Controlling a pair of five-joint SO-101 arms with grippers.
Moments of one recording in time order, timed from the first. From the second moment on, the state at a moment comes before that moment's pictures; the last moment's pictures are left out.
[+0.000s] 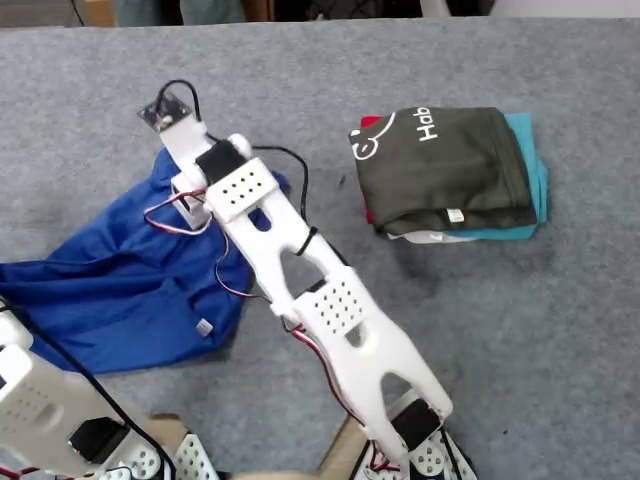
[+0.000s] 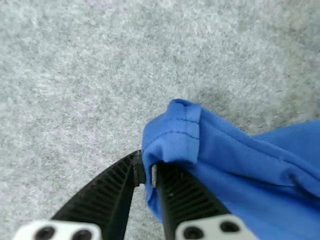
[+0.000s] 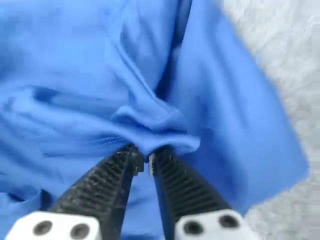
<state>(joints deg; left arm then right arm) -57.1 10.6 13.2 55.1 -24.5 -39.7 65.5 -79.4 91.0 1.5</state>
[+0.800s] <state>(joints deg) -55.9 6.0 5.6 59.8 -14.6 -39.4 43.0 -92.3 96.9 1.7</state>
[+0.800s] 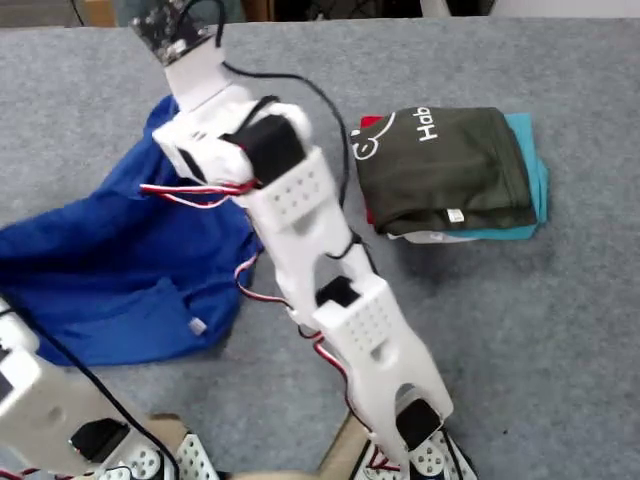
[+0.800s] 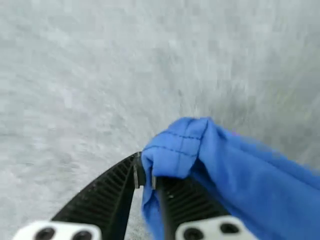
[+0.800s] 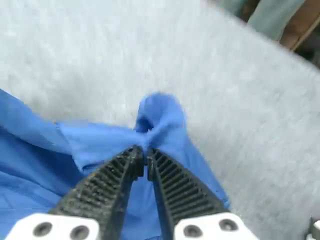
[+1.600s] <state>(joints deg) -52.7 -18.0 8.1 58.4 -10.2 -45.9 40.3 -68.0 97.2 -11.3</state>
